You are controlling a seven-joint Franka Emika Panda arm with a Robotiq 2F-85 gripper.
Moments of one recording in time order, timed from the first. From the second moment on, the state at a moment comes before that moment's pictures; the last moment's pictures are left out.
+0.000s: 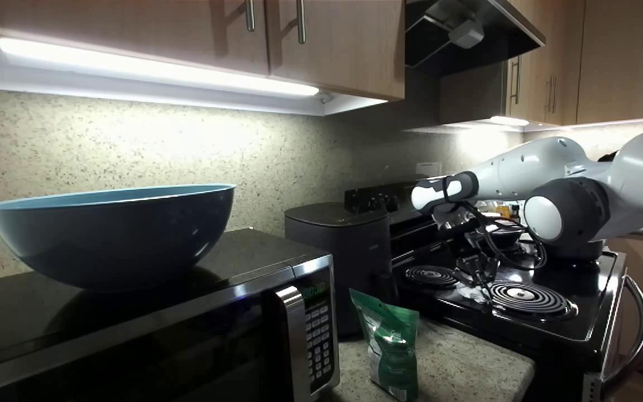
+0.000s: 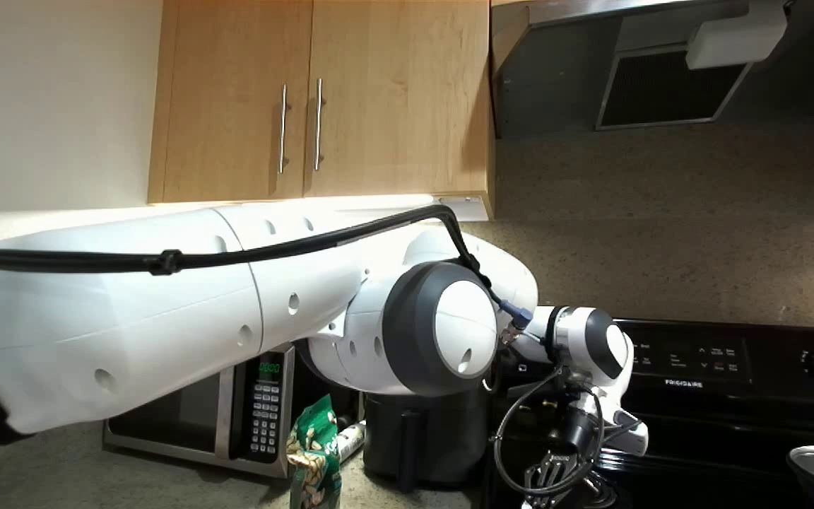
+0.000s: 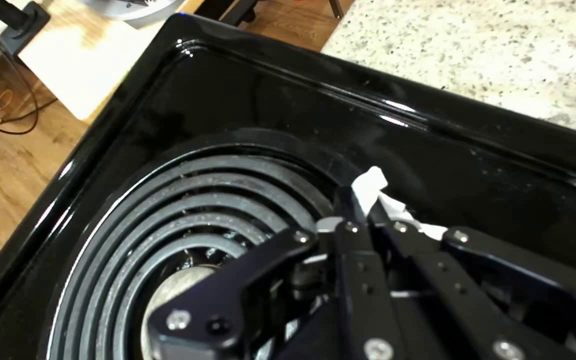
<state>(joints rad) -0.43 1.24 -0.16 -0.61 0.11 1.03 0.50</state>
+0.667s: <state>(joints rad) -0.53 1.24 -0.12 -0.59 0.32 1.05 0.62</state>
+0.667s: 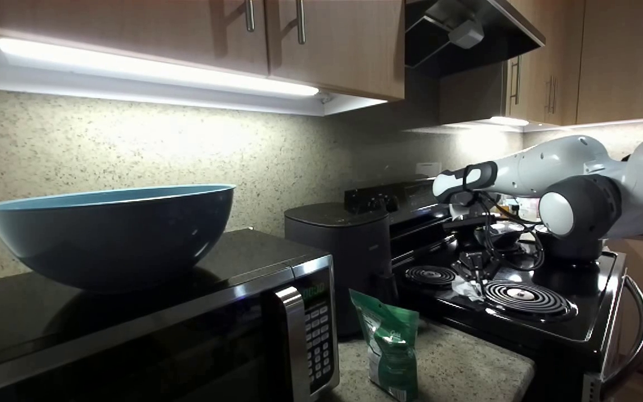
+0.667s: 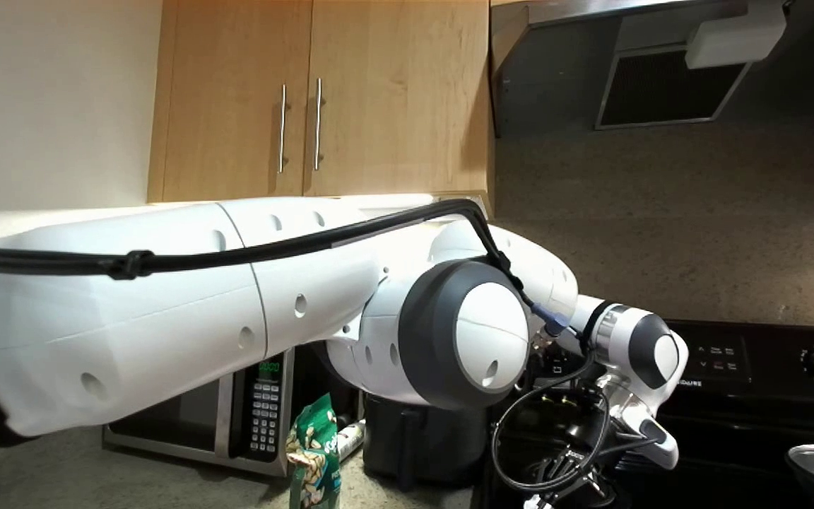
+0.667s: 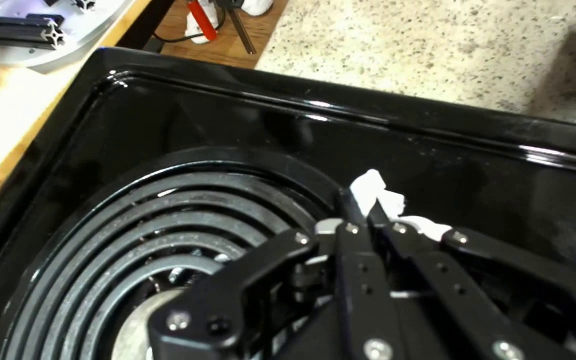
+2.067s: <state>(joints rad) -0.54 1.27 -0.15 -0.53 0.37 1.25 0.88</state>
